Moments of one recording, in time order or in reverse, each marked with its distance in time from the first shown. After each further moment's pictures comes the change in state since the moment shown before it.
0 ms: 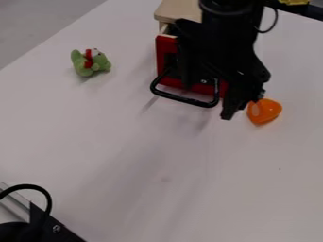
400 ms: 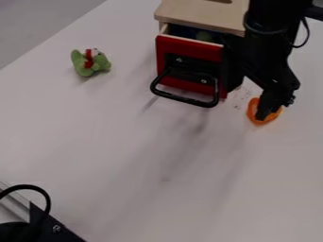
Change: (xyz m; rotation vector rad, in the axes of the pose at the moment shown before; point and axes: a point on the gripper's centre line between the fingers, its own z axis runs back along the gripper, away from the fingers) arm 0.055 -0.005 -0.046 -0.043 -0.029 -0.086
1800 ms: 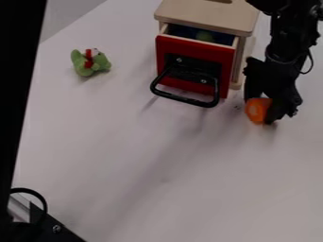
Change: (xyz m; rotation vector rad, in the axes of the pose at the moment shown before) arm 0.054 0.014 -0.090 0.027 0.039 -0.089
